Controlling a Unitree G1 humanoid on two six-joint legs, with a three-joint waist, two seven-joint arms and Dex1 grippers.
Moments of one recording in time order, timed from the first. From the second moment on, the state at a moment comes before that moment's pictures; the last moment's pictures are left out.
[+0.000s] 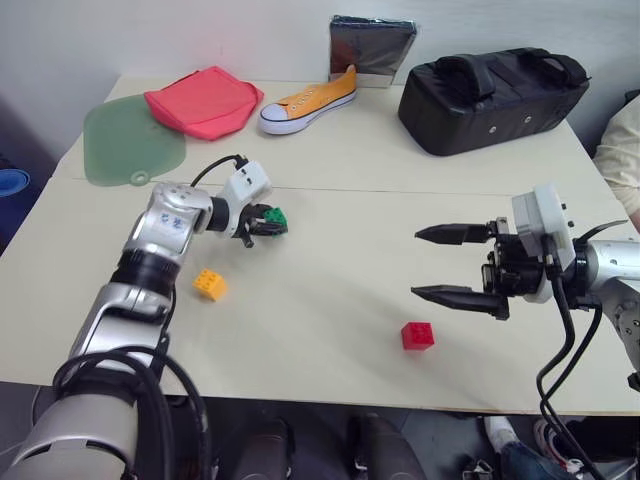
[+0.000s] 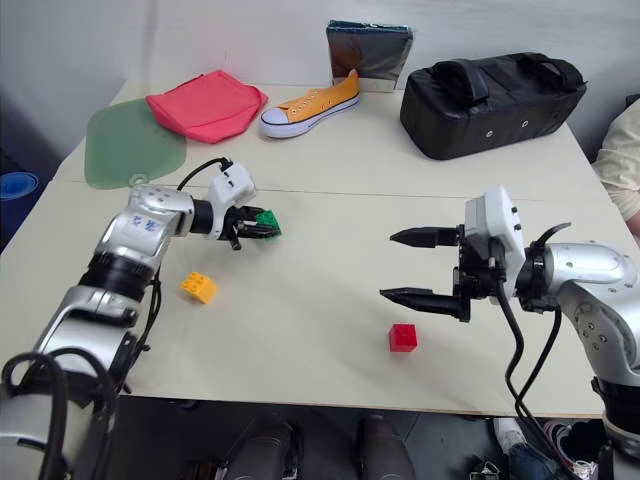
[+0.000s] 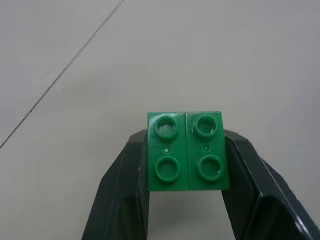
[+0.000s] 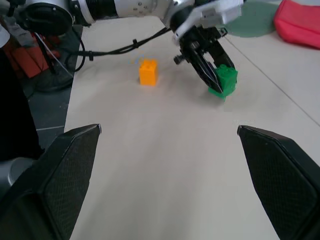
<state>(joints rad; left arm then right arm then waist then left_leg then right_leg) -0.92 0.61 -0.22 0.41 -0.10 0.39 -1.09 -0.34 -0.92 -0.19 -0.39 0.79 0.61 1.15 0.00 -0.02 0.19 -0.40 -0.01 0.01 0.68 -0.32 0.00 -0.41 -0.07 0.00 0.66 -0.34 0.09</state>
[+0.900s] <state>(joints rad) -0.60 0.55 -0.50 -0.32 -0.12 0.72 -1.06 -0.05 -1.07 -0.24 -0.42 0.61 0.37 1.40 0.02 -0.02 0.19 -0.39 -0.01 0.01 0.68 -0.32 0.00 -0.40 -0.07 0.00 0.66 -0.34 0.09</state>
